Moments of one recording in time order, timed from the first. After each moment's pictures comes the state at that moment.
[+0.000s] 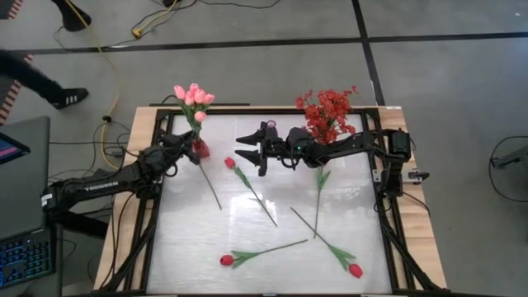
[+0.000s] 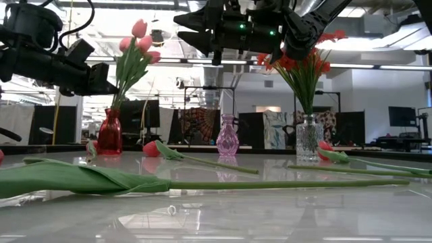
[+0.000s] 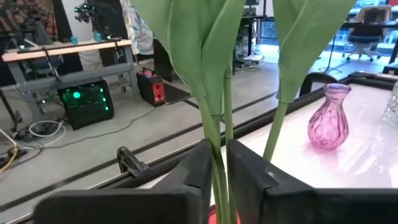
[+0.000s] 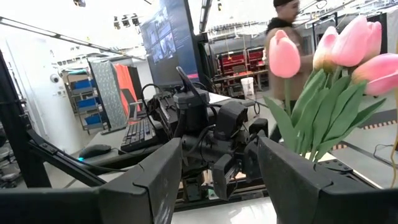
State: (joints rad) left arm 0.42 0.39 0.01 0.29 -0.55 0.00; right arm -0.16 1.87 1.09 1.00 -0.14 0.21
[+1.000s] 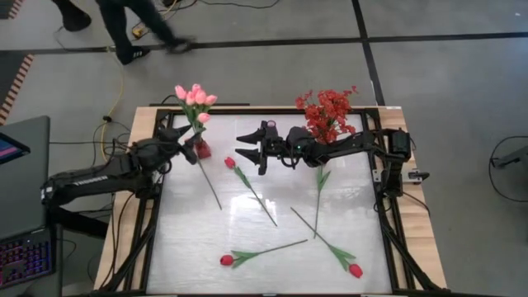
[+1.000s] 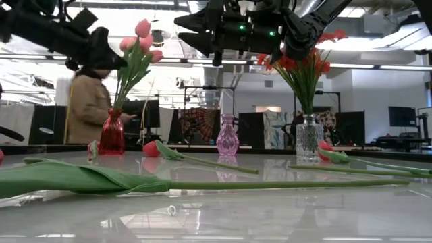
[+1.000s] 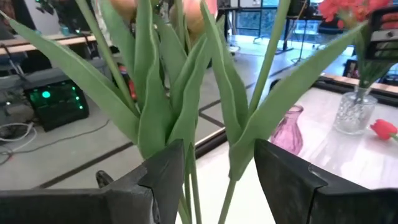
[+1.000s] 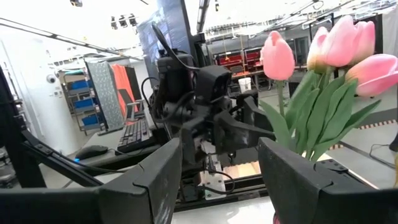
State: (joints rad) left arm 0.32 0.39 0.30 -0.06 -0.54 -0.05; right arm -0.17 1.87 1.09 1.00 -0.13 0.21
